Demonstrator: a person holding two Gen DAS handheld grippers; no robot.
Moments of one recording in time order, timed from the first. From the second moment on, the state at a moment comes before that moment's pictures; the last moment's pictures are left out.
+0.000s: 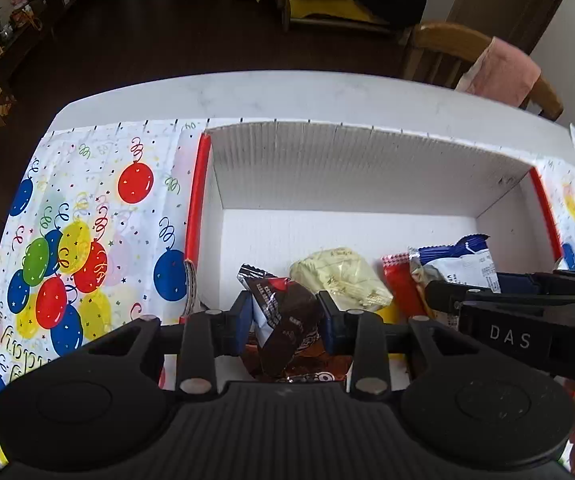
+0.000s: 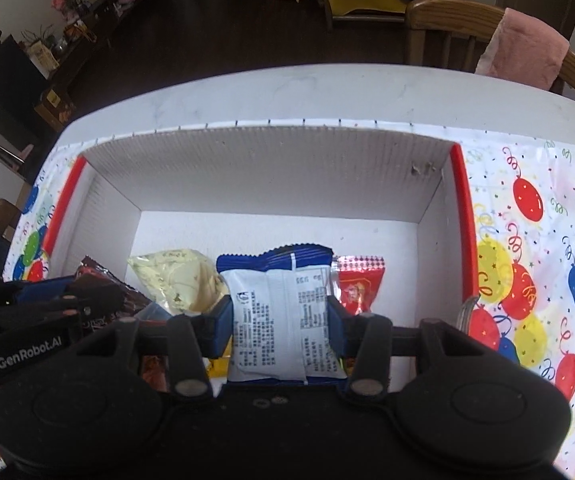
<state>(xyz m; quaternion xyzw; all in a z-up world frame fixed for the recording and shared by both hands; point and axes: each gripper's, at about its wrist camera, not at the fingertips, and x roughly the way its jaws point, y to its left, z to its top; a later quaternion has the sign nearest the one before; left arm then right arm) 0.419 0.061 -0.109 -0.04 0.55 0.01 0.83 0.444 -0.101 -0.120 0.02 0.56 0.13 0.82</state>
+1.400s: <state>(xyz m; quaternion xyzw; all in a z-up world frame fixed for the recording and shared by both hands) 0.242 0.076 -0.039 -0.04 0.44 -0.03 0.90 0.261 -0.126 -0.054 0.08 0.49 0.17 0.85</state>
